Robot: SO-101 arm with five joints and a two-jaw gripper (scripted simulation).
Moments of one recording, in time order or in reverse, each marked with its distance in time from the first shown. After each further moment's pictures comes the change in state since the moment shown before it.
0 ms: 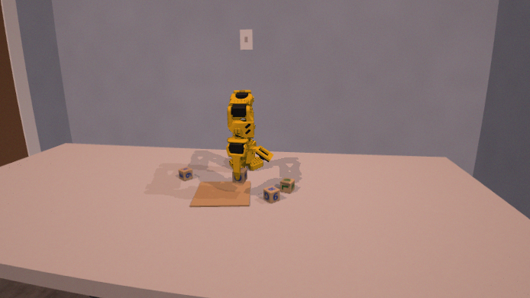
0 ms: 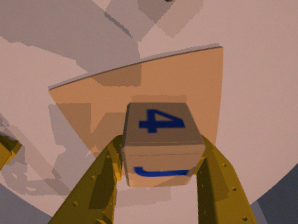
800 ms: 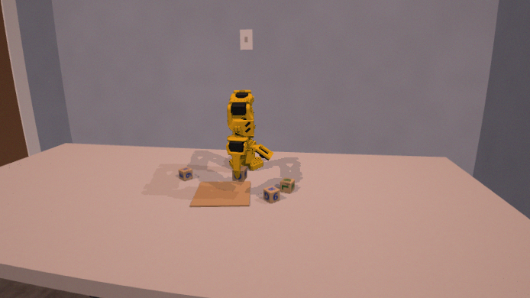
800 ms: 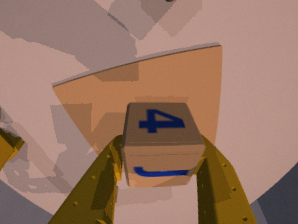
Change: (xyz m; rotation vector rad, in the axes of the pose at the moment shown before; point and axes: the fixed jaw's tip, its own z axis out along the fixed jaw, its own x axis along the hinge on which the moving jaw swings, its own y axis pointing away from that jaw) arm 0.000 0.001 -0.004 -0.007 0.002 0.000
